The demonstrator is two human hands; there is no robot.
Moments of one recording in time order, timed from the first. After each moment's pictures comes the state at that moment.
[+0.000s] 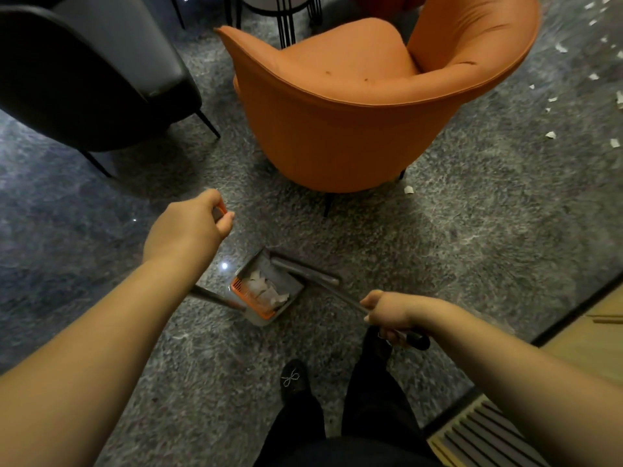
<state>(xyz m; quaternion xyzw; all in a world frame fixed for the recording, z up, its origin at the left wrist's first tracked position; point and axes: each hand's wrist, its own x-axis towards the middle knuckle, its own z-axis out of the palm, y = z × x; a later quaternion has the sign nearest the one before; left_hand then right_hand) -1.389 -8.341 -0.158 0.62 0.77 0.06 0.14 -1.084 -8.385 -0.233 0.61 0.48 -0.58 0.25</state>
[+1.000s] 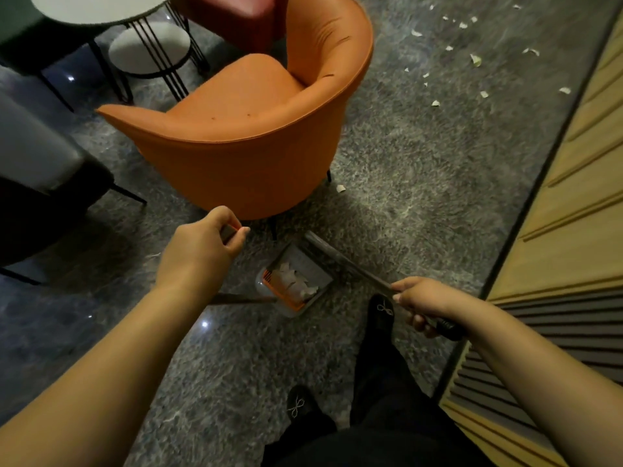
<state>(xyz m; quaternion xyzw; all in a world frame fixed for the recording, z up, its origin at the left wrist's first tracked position) -1.283 -8.318 -0.130 0.75 0.61 0.14 0.19 -0.977 -8.452 -0.187 0.76 0.15 -0.62 -0.10</state>
